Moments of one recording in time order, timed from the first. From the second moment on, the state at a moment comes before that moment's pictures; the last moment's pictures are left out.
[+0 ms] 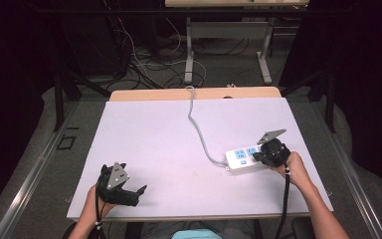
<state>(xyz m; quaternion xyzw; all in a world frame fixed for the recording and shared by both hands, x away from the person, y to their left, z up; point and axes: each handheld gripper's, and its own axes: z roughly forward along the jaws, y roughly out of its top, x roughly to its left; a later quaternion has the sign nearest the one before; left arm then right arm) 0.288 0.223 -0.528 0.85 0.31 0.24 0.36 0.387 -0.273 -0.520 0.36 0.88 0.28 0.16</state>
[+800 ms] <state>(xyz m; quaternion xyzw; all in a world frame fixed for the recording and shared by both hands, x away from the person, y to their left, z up) 0.289 0.222 -0.528 0.85 0.31 0.24 0.36 0.384 -0.275 -0.519 0.34 0.88 0.29 0.18</state>
